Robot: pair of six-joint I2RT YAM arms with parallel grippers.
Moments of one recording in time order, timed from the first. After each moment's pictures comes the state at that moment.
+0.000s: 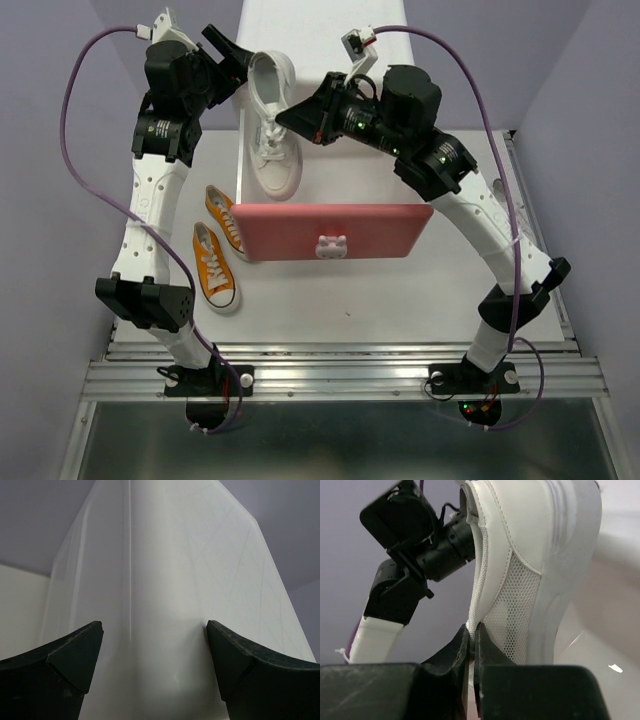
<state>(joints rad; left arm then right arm) -0.15 1.66 2.06 -0.51 0.08 -0.72 0.77 1.77 2.29 -0.39 -0.28 0.62</state>
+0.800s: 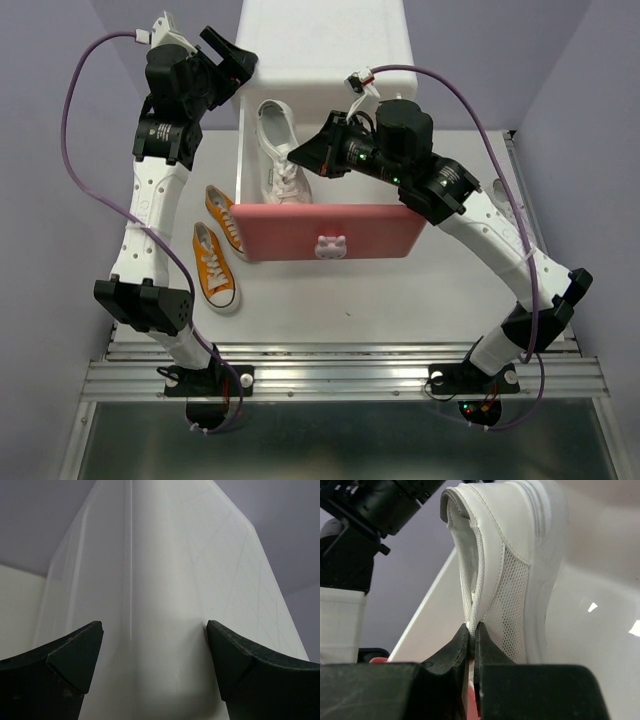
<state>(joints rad) -0.15 1.64 2.01 -0.47 0.06 -0.75 0.83 1.59 1.95 -0.42 -0.19 0.66</state>
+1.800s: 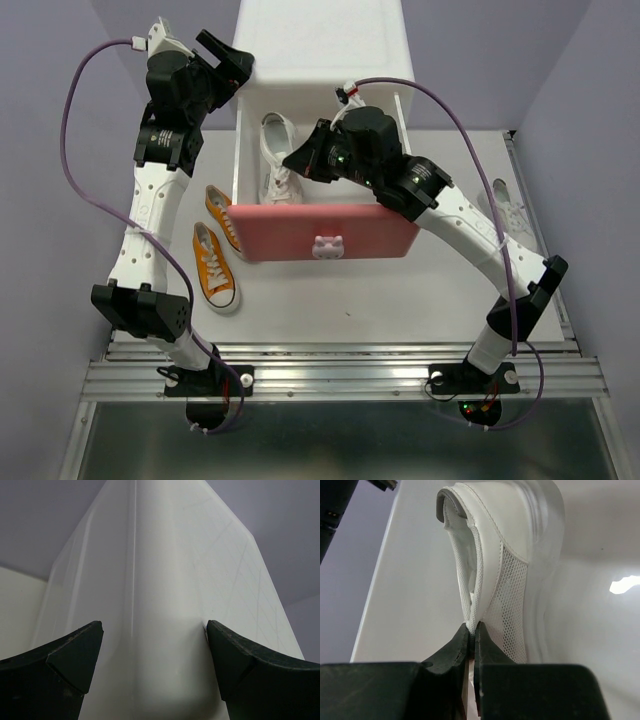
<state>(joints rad) -0.16 1.60 1.93 -0.41 0.02 -0.78 0.87 1.68 1.97 -0.50 0.02 0.79</state>
